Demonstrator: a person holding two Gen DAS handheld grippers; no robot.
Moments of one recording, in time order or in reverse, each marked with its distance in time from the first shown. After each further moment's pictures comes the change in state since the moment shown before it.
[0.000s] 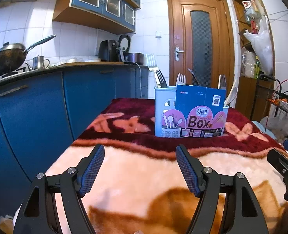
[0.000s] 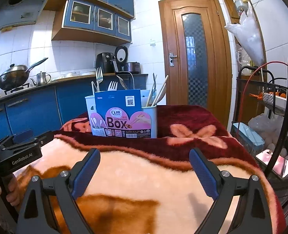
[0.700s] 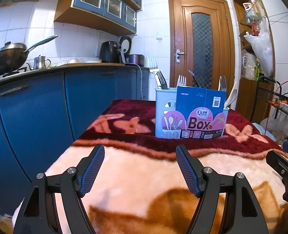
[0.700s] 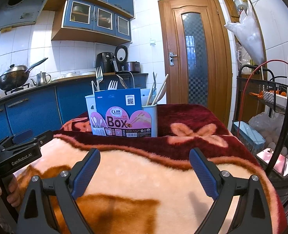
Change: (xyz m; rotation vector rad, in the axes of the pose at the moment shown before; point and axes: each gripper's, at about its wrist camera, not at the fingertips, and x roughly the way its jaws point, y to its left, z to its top) left arm -0.002 0.001 -0.001 -0.010 -0.013 0.001; right arm 0.000 0.000 -0.001 -0.001 0.000 0.000
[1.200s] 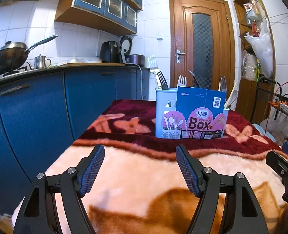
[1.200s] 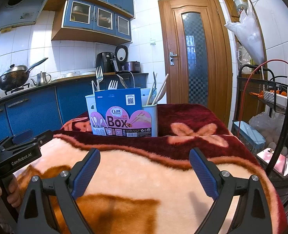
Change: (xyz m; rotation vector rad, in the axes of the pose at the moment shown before) left arm -0.001 0.000 0.000 -0.006 -0.001 0.000; right arm 0.000 0.000 -0.001 -0.001 0.000 0.001
